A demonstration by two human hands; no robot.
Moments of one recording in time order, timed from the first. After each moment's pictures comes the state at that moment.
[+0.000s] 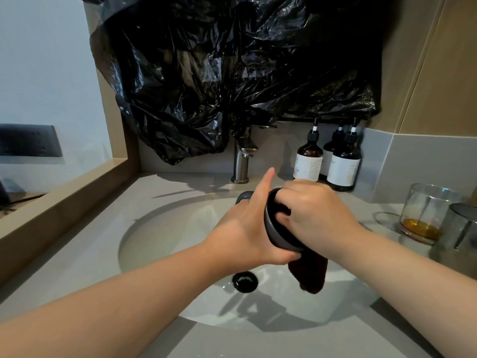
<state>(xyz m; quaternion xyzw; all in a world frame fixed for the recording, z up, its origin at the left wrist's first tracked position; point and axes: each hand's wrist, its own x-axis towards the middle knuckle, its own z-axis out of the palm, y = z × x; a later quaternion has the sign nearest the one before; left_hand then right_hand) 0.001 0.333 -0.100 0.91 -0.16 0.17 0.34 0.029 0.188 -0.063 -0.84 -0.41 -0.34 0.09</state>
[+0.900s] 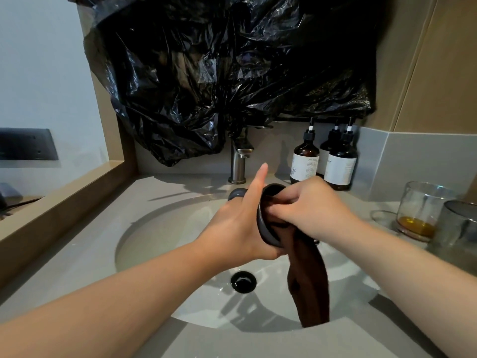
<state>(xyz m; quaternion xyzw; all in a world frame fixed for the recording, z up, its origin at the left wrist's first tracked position) 0.001 0.338 -0.098 0.92 -0.19 0.22 0.27 0.023 0.188 -0.049 -0.89 -0.23 -0.06 0.40</state>
